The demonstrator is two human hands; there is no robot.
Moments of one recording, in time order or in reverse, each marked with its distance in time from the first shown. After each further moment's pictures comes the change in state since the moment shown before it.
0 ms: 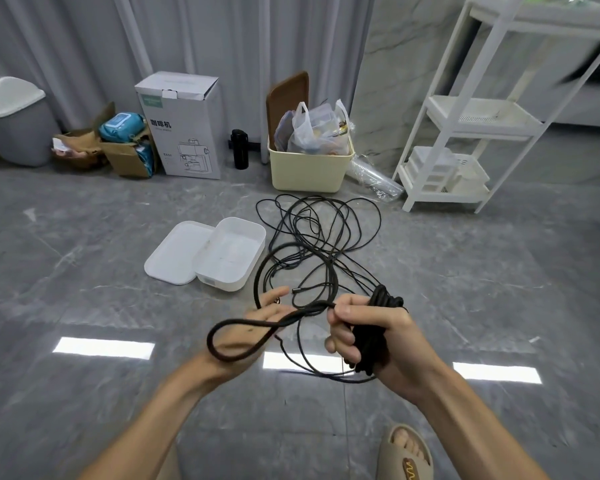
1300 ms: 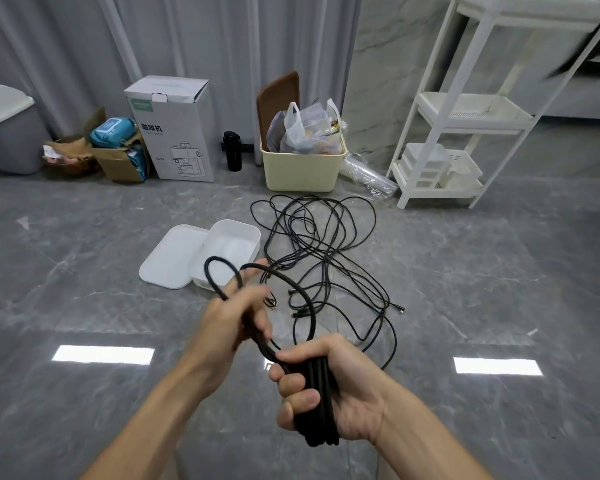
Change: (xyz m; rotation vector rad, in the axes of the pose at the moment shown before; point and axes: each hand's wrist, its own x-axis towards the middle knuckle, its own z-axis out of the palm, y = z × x) left_hand 0.006 0.036 0.005 -0.594 0.190 0.031; right_hand -0.003 0.022 0.038 0.422 -0.004 0.653
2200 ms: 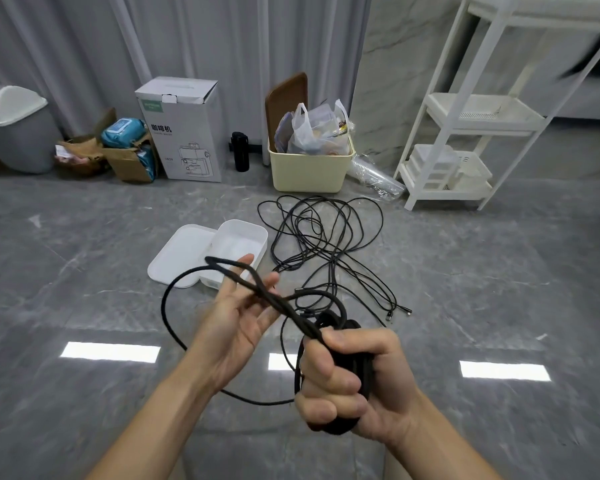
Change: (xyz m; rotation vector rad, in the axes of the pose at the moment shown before) left_hand 0.012 -0.004 -0.006 -0.582 0.026 -0.096; right_hand -0.006 -0.001 0.001 -0.129 -0.685 -0.293
